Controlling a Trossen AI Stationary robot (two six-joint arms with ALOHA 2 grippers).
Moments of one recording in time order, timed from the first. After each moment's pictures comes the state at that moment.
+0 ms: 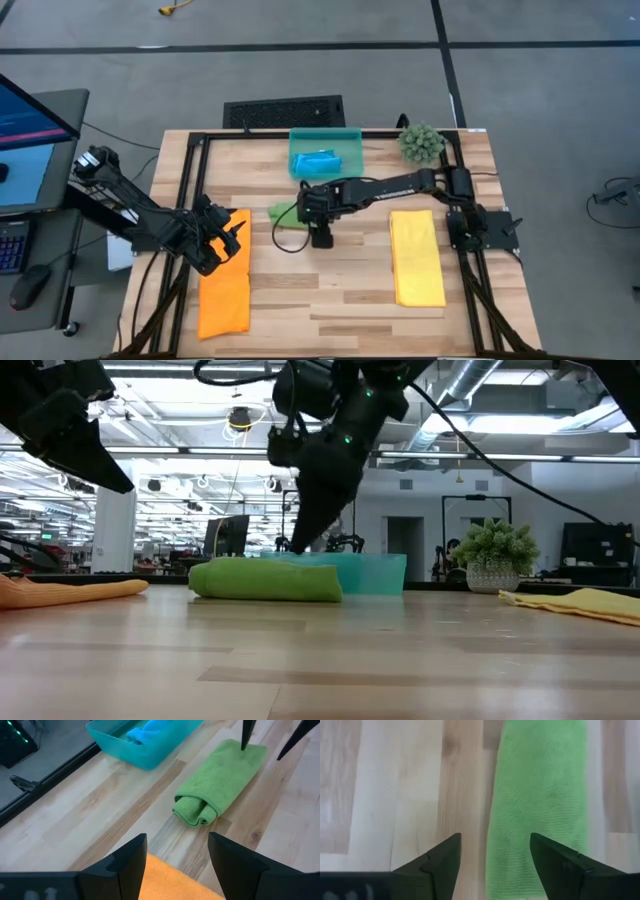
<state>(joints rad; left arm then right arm) -0.67 0.97 0.57 -0.95 -0.95 -1.17 0.00 2.08 1.60 -0.63 -0.02 -0.09</state>
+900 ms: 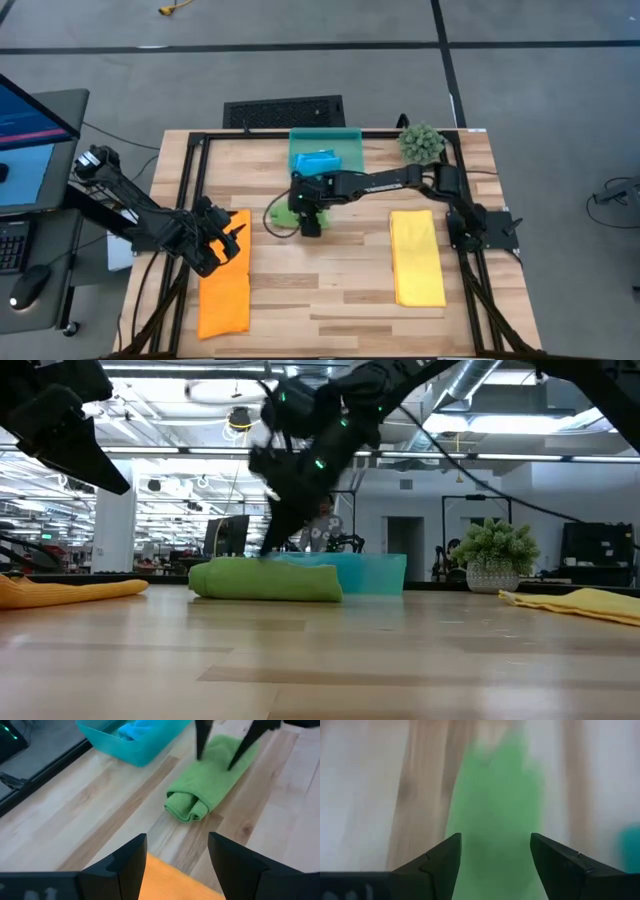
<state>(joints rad) -0.69 0.97 0.57 -0.93 -0.92 -1.16 -0.08 2.17 1.65 -0.46 -0.05 -0.19</state>
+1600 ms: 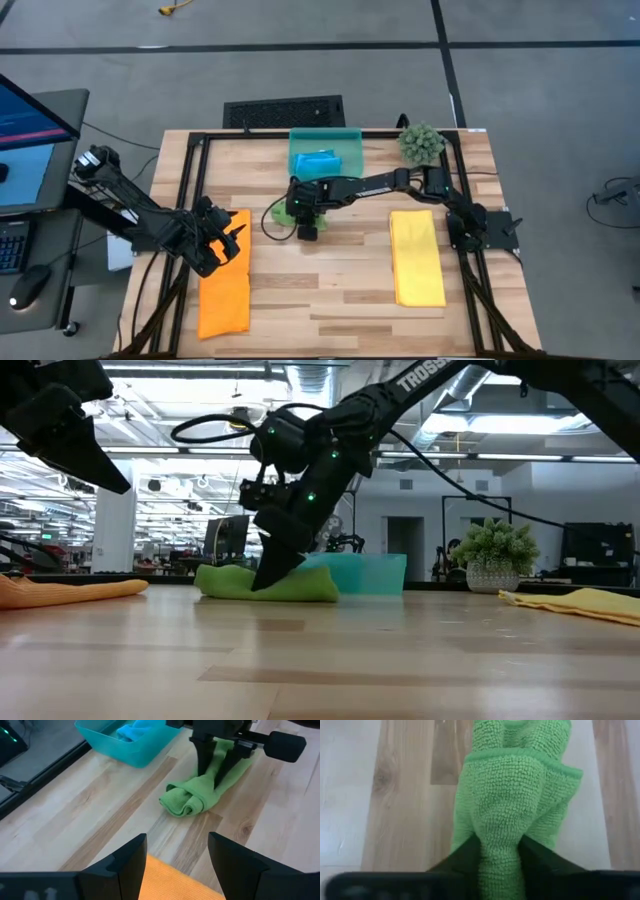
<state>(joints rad) -0.69 0.97 0.57 -0.92 -0.92 -1.15 -0.08 2.29 1.66 -0.41 -0.05 -0.15</state>
